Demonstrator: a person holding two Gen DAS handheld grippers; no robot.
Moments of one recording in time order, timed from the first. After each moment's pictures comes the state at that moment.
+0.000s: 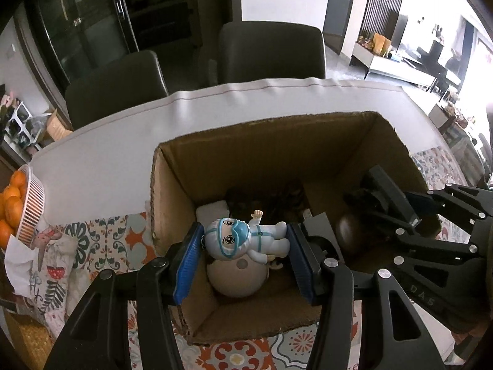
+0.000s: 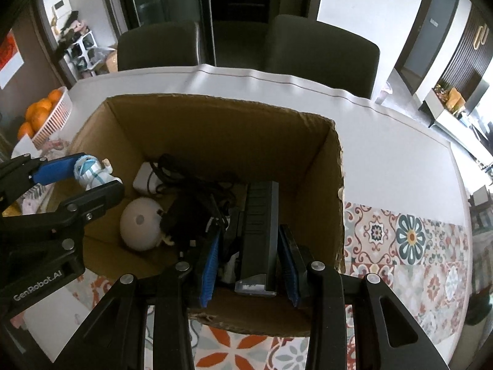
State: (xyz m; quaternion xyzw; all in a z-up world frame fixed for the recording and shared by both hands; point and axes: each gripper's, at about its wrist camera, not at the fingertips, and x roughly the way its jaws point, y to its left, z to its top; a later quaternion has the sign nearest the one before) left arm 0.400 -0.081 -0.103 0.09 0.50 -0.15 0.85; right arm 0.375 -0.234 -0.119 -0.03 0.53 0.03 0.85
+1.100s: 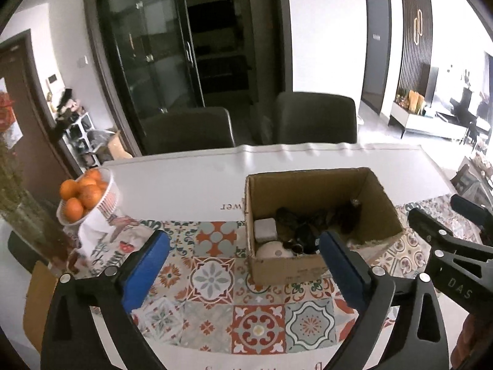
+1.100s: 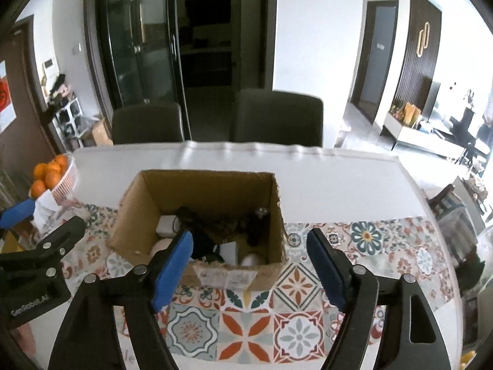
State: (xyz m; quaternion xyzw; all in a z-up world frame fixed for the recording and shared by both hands) left arm 0.277 -0.027 0.006 0.07 0.37 -0.03 0.93; right arm 0.265 -0.227 -0.011 0.01 0.38 -0.05 0.92
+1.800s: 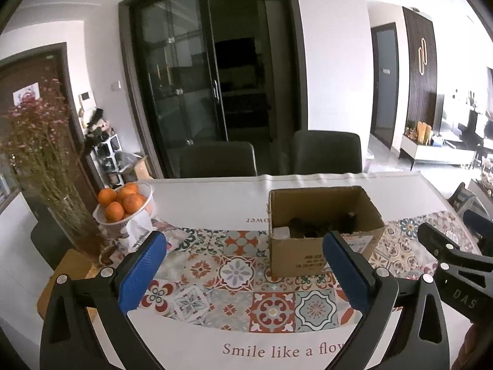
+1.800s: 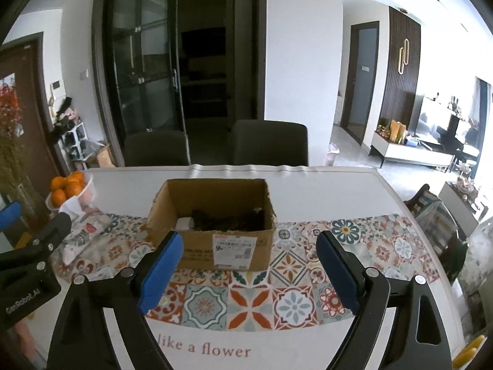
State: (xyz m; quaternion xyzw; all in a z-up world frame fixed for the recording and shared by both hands) left arm 0.157 -0.001 0.051 0.05 0.27 0.00 0.96; right arm 0.149 -0.210 0.031 0.02 0.31 -0.06 0.95
